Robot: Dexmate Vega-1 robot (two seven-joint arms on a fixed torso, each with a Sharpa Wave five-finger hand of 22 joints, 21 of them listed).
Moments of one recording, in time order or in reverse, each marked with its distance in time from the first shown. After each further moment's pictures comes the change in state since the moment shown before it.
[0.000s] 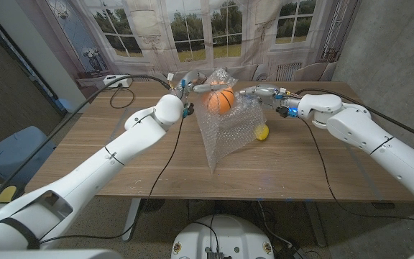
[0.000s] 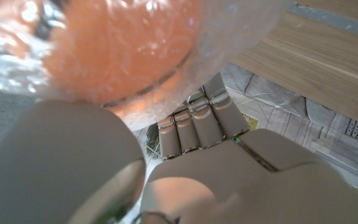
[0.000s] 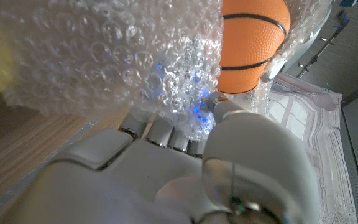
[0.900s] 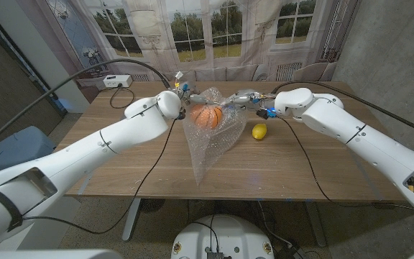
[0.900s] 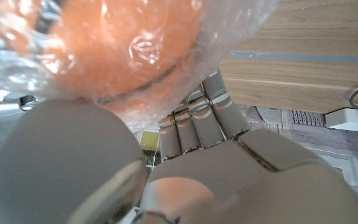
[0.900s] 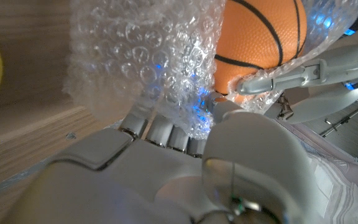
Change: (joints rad) left arm -0.239 0.121 0.260 -0.099 0.078 0.436 -0.226; left_hand 0.000 0.000 0.019 0.000 0.006 0.001 0.002 -0.013 0.005 0.007 0.004 -0.016 0.003 0.000 0.000 -0.017 -0.003 -0.020 0.005 0.027 -0.003; right arm 0.181 0.088 -0.235 0.005 -0.238 -0.165 0.031; right_hand 0.003 0.002 0.021 0.021 -0.001 0.016 0.016 -0.004 0.002 0.007 0.022 -0.014 -0.007 -0.004 0.022 -0.019 -0.010 -0.019 0.008 0.034 -0.002
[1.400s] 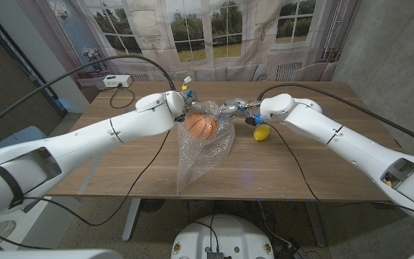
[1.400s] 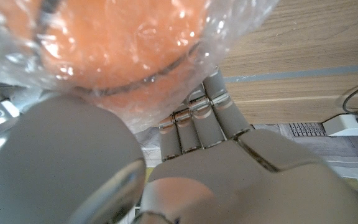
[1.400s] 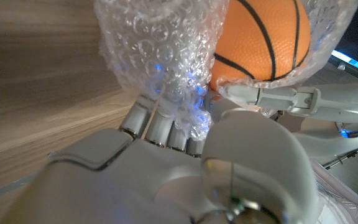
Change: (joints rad) left arm -0.188 0.008 0.229 0.088 0.052 0.044 -0.161; left_hand 0.000 0.000 0.010 -0.004 0.001 0.004 -0.004 -0.007 0.003 0.004 0.004 -0.007 0.007 0.003 0.003 -0.008 -0.004 -0.011 0.003 0.012 -0.003; right arm 0.039 0.073 -0.089 0.076 -0.138 0.040 0.019; right_hand 0.011 0.000 0.004 0.004 0.000 0.000 0.003 -0.001 0.004 0.003 0.007 -0.006 -0.007 -0.008 0.009 -0.008 -0.008 -0.006 -0.001 0.012 0.000
